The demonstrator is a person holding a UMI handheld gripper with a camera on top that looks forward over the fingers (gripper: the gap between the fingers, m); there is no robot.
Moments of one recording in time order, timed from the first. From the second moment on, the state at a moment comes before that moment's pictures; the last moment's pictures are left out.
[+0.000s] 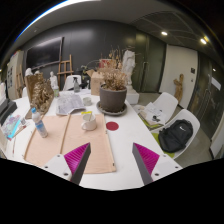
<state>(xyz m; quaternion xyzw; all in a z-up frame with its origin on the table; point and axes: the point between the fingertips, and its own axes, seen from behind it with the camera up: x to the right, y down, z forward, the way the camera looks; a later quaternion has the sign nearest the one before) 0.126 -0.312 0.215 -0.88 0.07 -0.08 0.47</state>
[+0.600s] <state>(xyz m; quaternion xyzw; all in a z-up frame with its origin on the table) -0.220 -0.215 0.144 -0.86 -0.05 0.03 0.50</state>
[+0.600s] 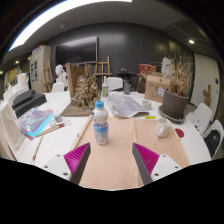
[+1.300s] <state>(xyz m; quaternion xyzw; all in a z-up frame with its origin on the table) -0.285 -0.024 0.055 -0.82 -0.02 0.01 0.57</state>
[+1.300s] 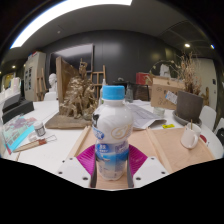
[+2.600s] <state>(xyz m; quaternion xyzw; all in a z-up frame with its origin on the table) -0.082 0.073 0.157 -0.43 0.57 0.63 0.31</state>
